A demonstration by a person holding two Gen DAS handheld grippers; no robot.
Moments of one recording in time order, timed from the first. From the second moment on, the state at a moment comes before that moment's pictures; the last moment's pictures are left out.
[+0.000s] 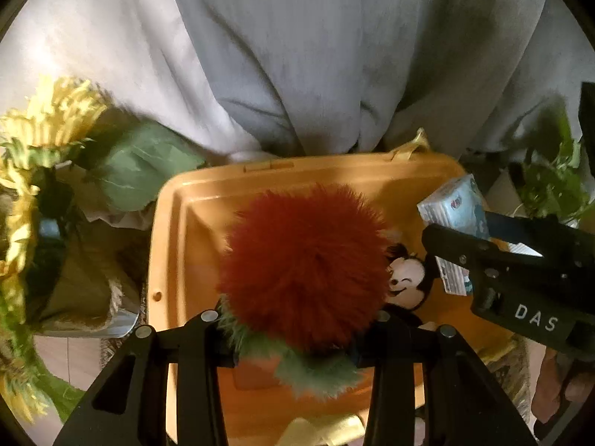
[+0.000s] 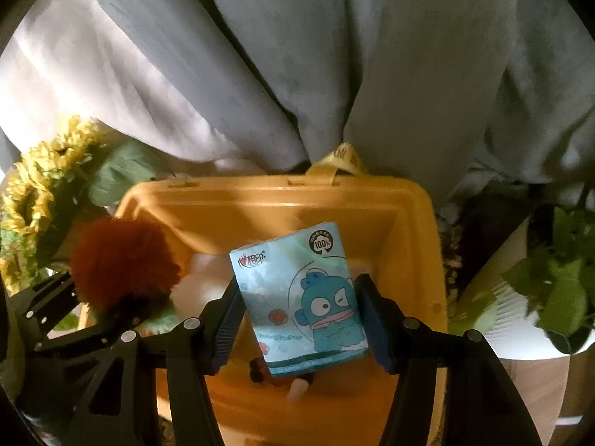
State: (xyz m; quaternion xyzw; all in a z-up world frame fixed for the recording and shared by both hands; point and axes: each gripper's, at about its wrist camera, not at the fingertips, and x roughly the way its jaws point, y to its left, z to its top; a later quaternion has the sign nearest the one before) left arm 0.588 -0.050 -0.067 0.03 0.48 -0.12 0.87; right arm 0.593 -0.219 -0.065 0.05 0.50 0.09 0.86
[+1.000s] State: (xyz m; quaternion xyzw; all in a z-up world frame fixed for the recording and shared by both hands) left arm 0.558 -0.053 -0.047 0.03 0.45 -0.12 0.89; right arm 0.567 -0.236 -0.025 0.03 0.45 0.07 0.89
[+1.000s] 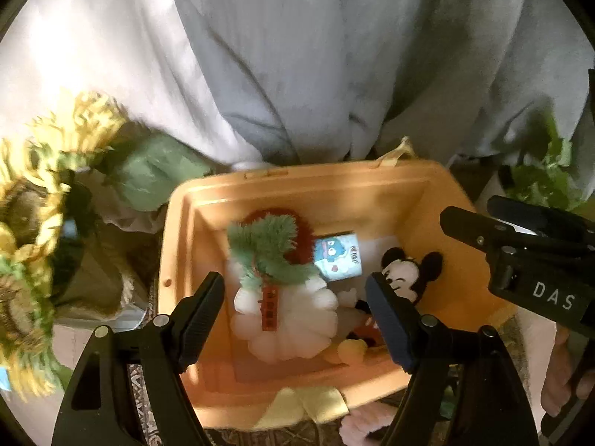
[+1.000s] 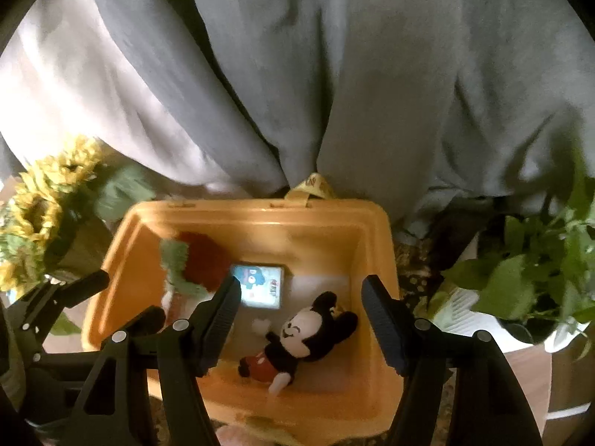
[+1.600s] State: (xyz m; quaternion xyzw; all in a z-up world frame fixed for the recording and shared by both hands) left arm 0.469 -0.057 0.007 0.06 0.35 -0.11 0.93; right arm 0.489 -0.258 0.016 0.03 0.40 0.05 0.91
